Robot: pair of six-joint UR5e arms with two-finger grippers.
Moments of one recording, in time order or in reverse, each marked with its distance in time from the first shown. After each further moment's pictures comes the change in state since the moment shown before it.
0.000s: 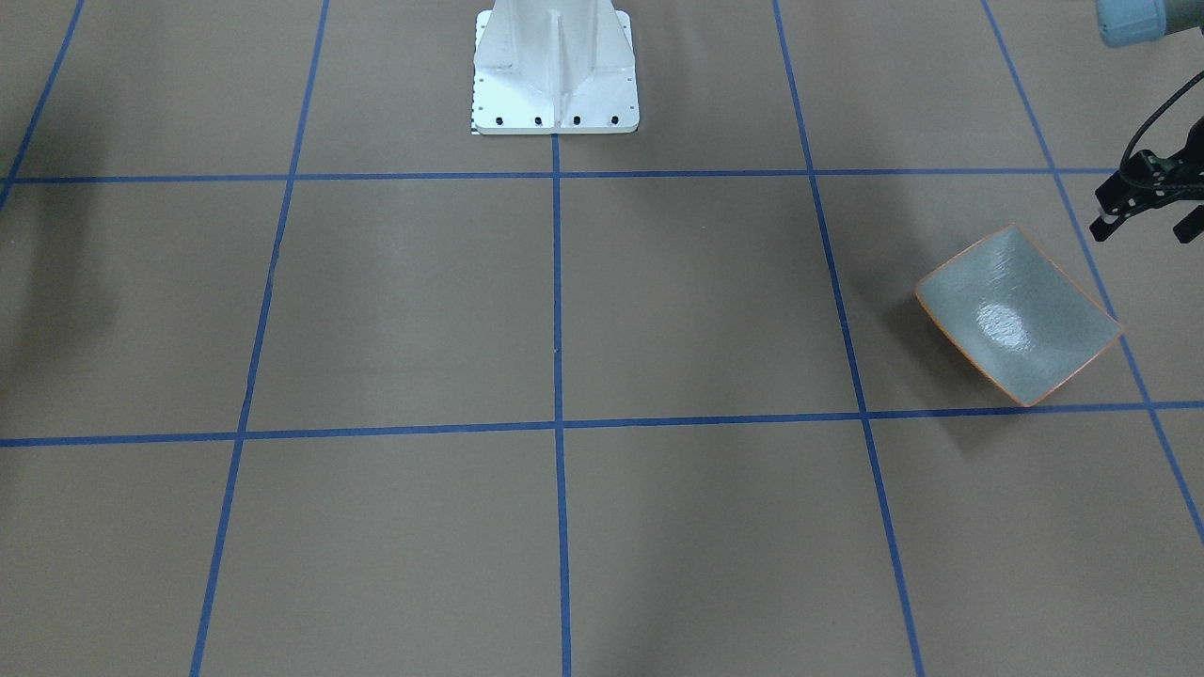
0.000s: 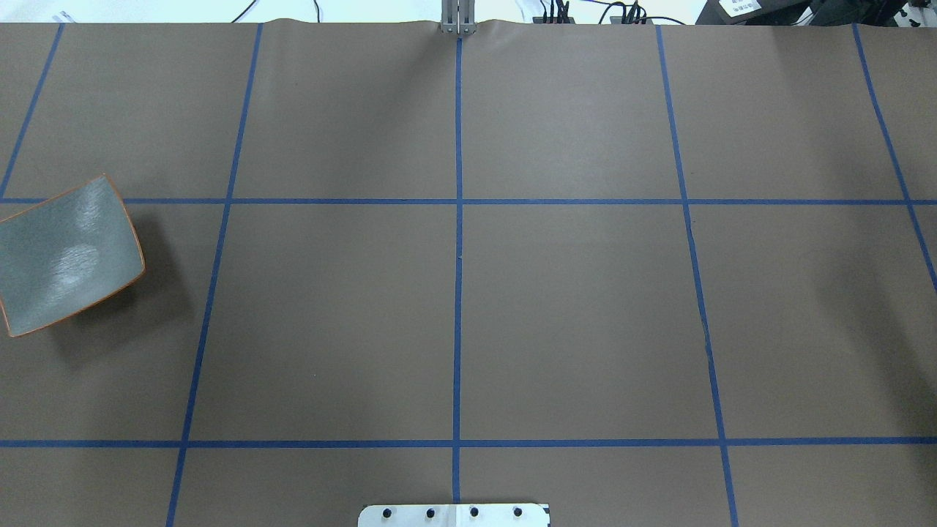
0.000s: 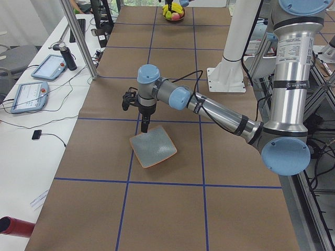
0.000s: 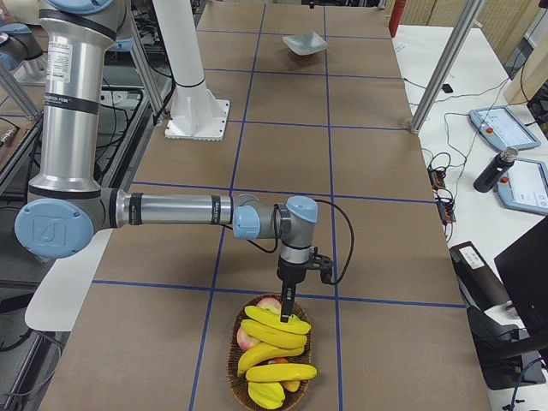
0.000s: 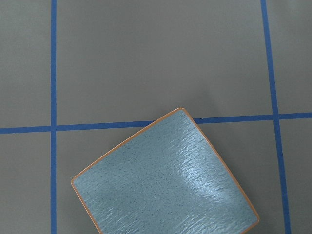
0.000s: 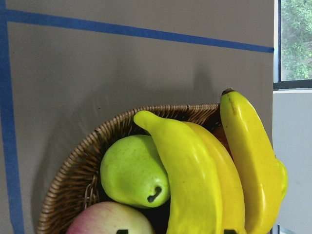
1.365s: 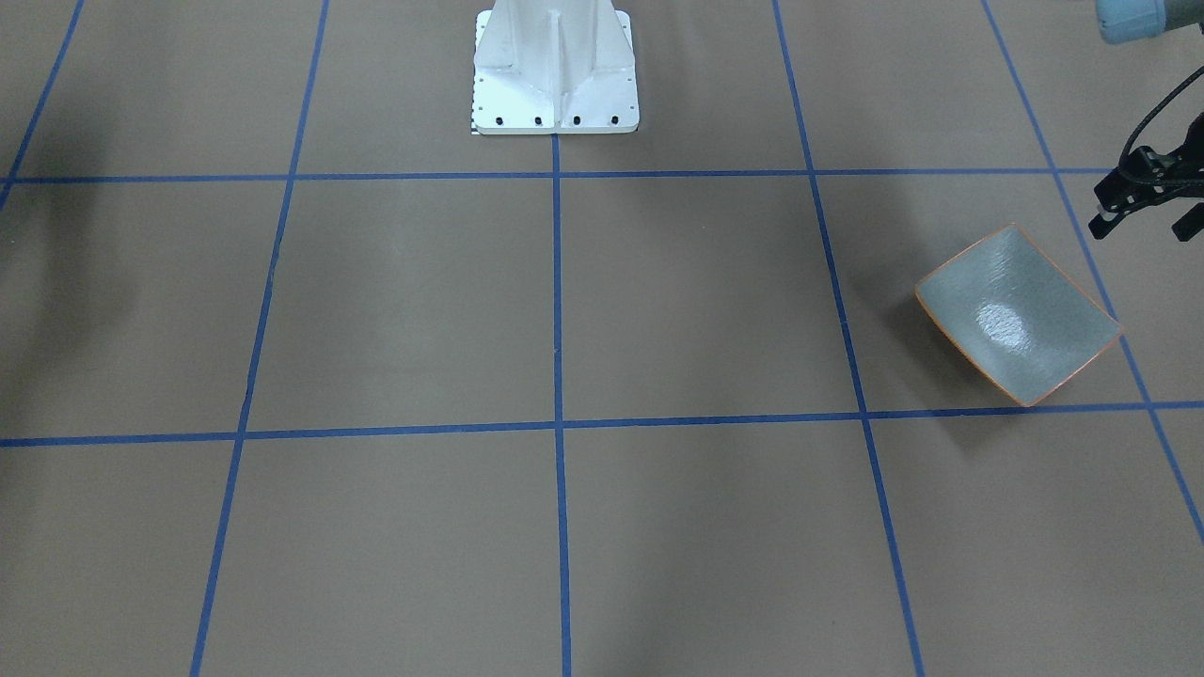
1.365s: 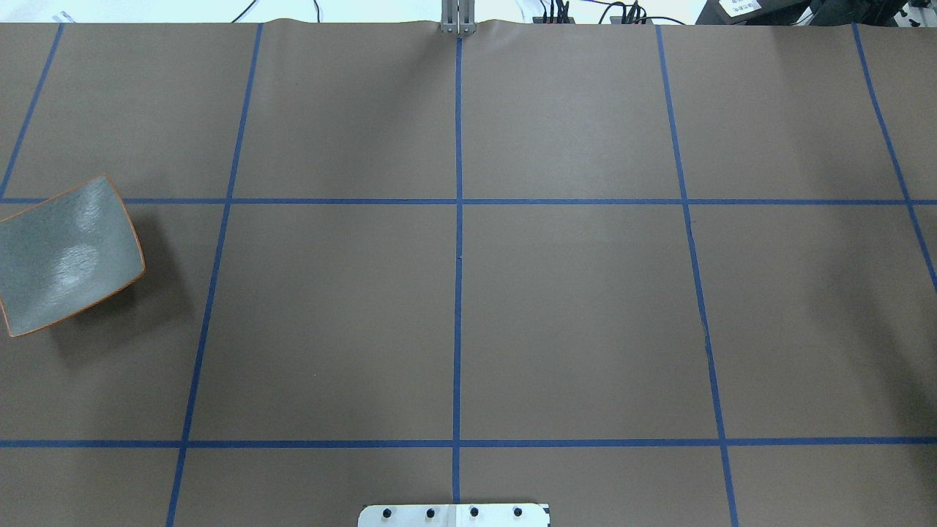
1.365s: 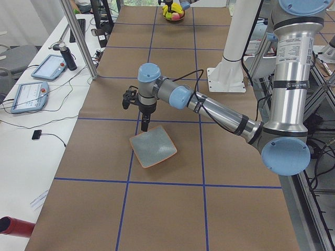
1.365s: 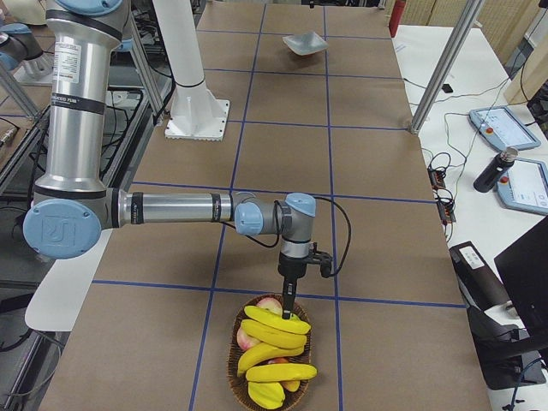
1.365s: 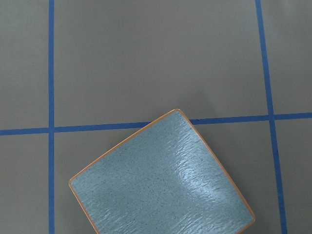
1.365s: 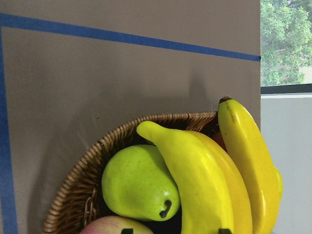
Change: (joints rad) left arm 0.000 -0.001 -0.011 -0.001 -0.001 -0.013; right arm -0.068 -0.001 0.008 -0.002 -0.078 0.077
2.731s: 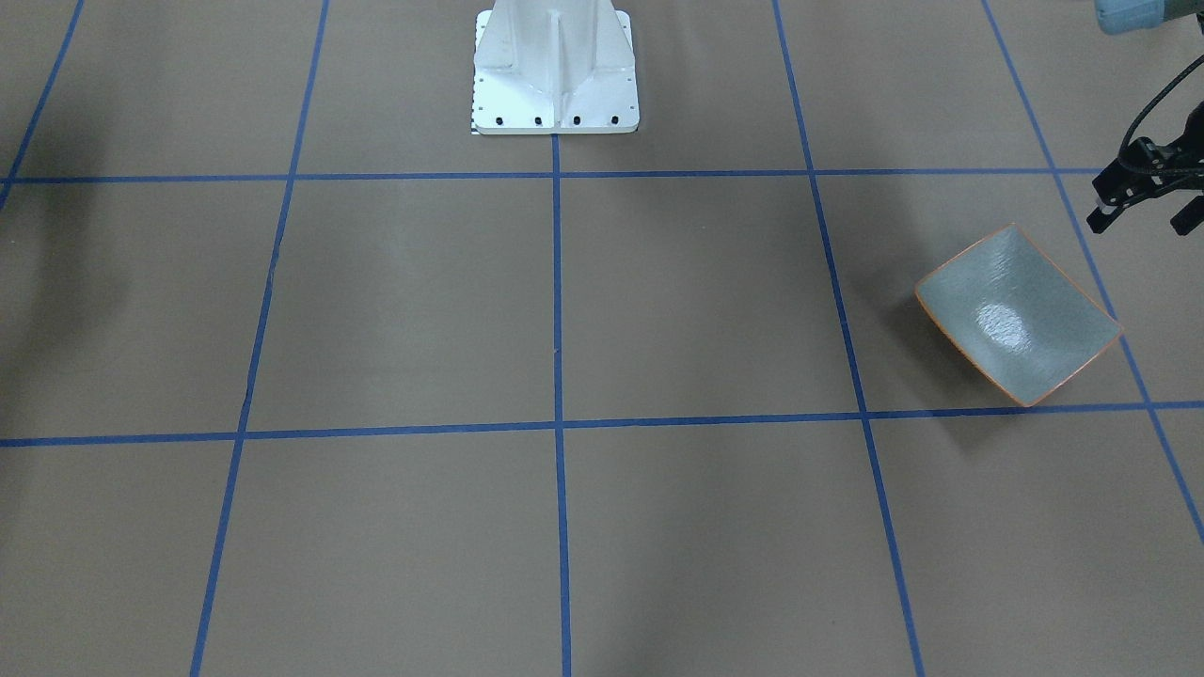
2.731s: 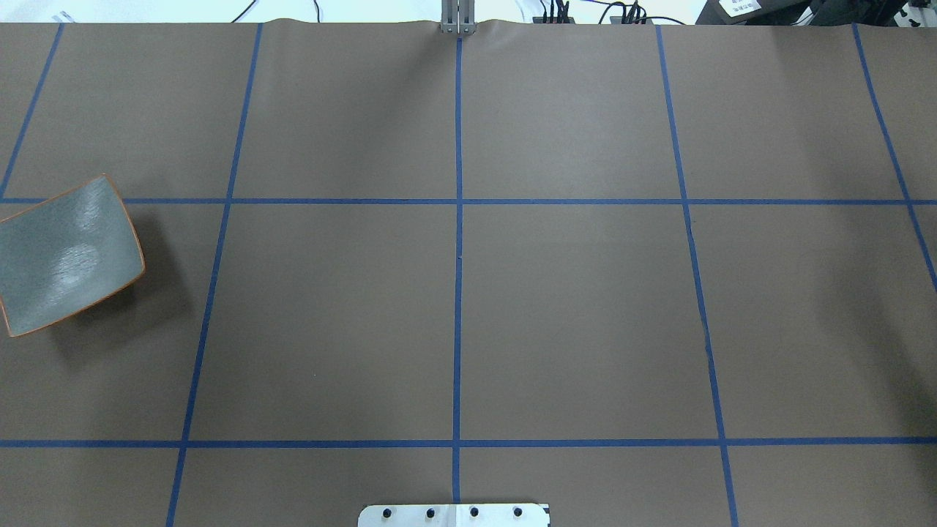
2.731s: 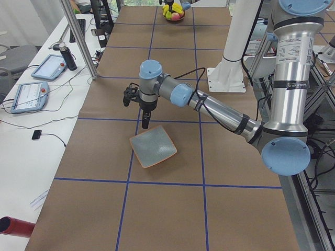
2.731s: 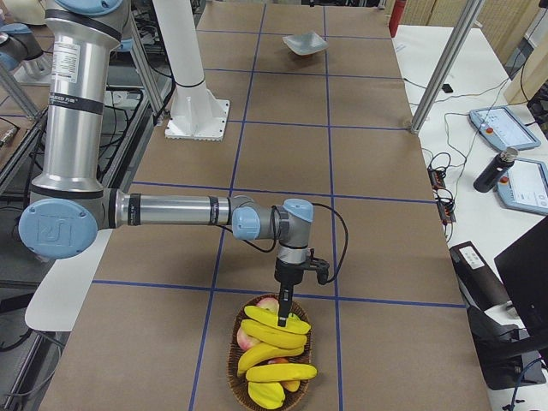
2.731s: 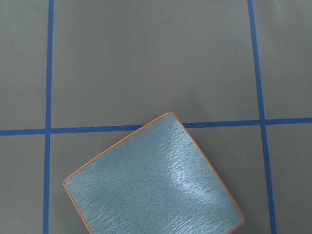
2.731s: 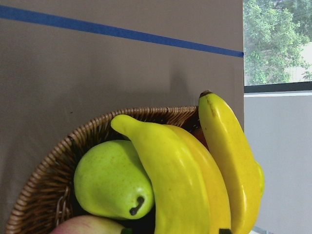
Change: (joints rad) left arm 0.000 0.001 -0.024 0.001 0.001 -0.022; right arm 0.001 -0.013 -0.018 0.000 -0.022 0.010
